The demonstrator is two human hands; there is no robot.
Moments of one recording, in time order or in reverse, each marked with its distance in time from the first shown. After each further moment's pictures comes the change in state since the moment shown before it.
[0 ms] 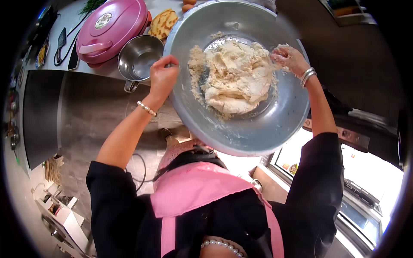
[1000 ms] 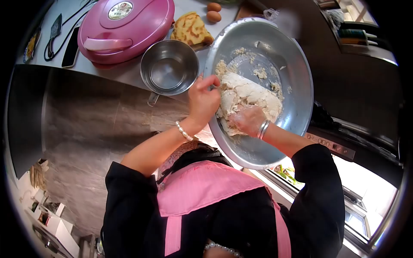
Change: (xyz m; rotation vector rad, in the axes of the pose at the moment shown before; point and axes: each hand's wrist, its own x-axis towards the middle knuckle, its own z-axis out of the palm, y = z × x) left_hand -0.002 -0.004 0.007 -0.168 0.143 0.154; right_hand -0.041 -0.168 0.148 -0.613 -0.294 -0.444
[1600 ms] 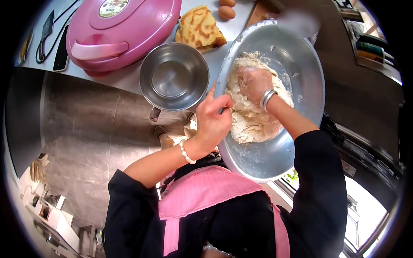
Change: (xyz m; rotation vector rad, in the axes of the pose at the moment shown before) left_hand 0.000 0.004 -0.005 -0.006 -0.097 -0.142; right_hand 0.107 0.066 -0.021 0.052 0.200 0.302
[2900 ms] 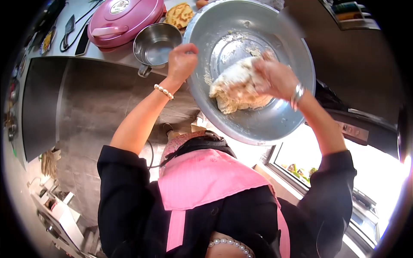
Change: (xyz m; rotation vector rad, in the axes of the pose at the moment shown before) left_hand 0.010 0.000 -0.002 0.277 -0.028 -0.028; right_hand -0.167 0.032 -0.074 0.182 0.025 -0.212
